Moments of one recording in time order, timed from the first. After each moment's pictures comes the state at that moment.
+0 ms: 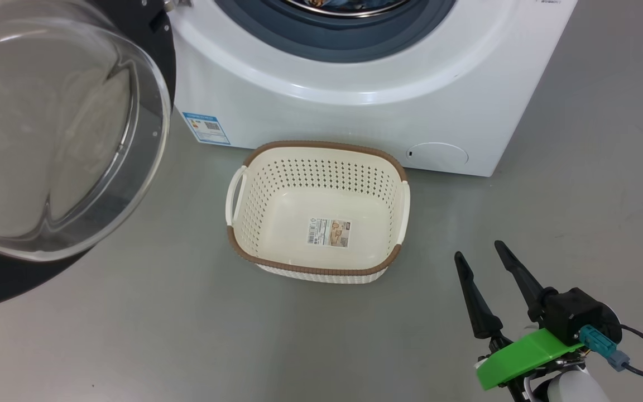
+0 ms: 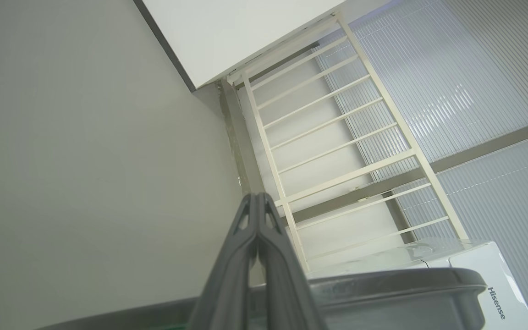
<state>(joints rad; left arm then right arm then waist) -0.71 0.48 0.66 0.81 -1.22 -0.09 0.22 -0.14 -0.06 0.08 0.19 0.15 0.12 -0.26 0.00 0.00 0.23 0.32</state>
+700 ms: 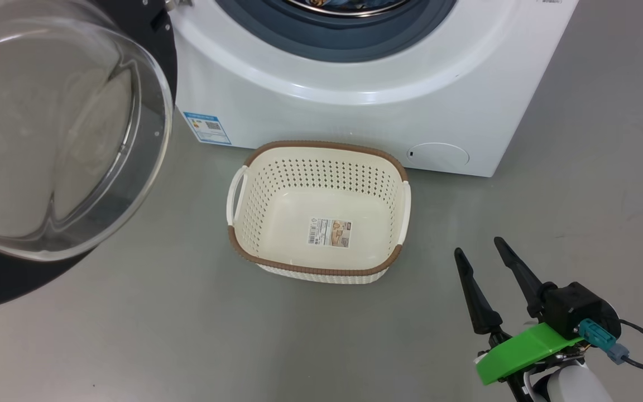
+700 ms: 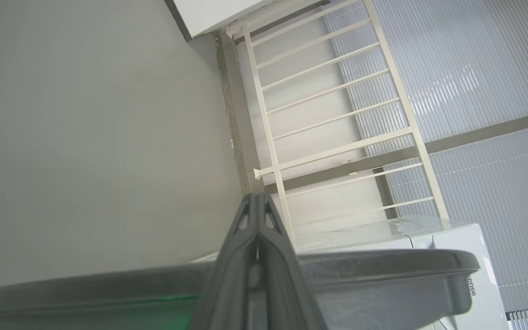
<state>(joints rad) -0.72 0.46 0.66 0.80 -1.29 -0.04 0.40 -0.16 -0.06 0.08 0.21 0.16 0.12 -0.25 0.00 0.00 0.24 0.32</state>
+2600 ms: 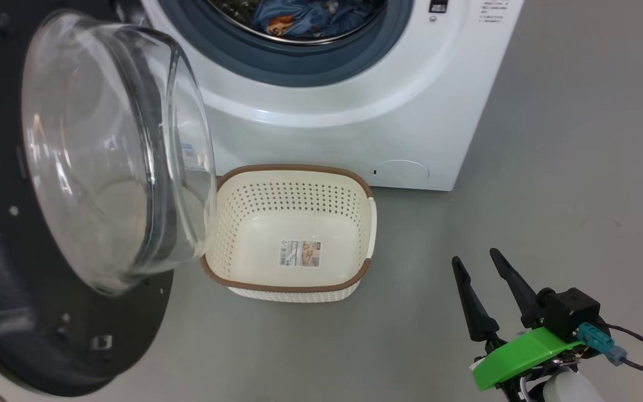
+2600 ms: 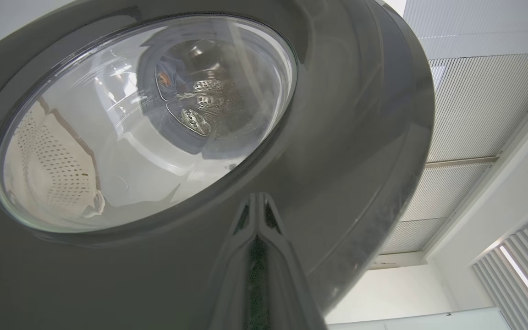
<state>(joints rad) -0.23 0.16 0.64 -0.04 -1.70 0.14 1.16 -0.16 -0.06 0.10 0.26 0.23 0.12 -0.25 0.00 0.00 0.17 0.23</state>
